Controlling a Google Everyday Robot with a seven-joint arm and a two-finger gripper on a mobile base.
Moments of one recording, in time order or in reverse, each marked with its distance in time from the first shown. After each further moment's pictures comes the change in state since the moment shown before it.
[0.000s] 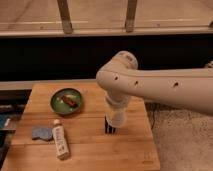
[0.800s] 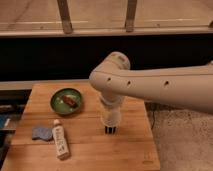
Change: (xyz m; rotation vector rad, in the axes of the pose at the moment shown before) arm -0.021 0.014 0.005 -0.011 -0.016 -0.065
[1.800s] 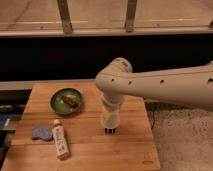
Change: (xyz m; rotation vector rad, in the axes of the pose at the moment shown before) arm -0.004 -0.004 0.048 -0.076 -0.003 -0.014
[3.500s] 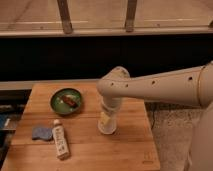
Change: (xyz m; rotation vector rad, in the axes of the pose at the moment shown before) arm -0.006 0.009 0.048 -0.075 0.014 -0.044
